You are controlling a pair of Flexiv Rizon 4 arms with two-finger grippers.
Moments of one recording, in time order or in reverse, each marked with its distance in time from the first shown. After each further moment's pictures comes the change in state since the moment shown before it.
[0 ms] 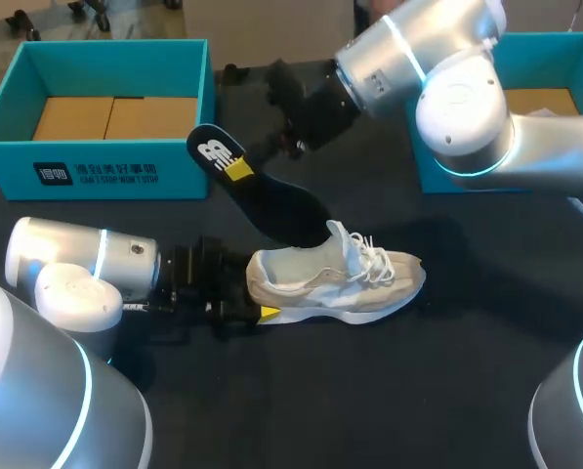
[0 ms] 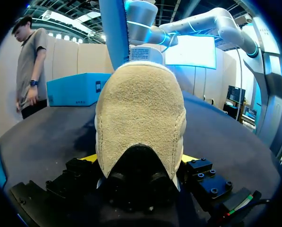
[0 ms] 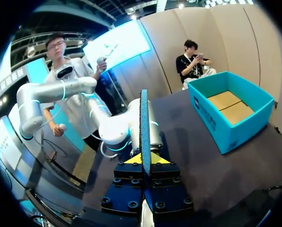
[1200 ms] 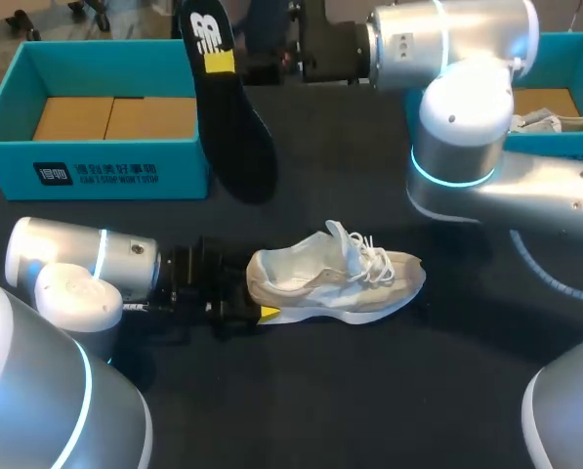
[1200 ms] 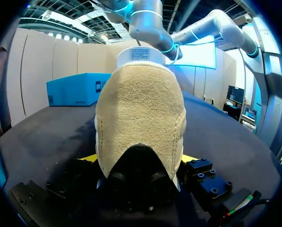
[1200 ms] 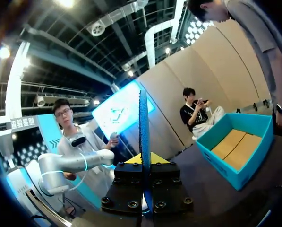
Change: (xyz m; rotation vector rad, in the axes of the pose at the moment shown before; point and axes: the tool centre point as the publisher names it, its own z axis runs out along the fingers) left arm 0.000 0.000 0.000 0.000 0.000 0.000; right arm 0.021 0.134 -0.067 -0.554 0.118 0.196
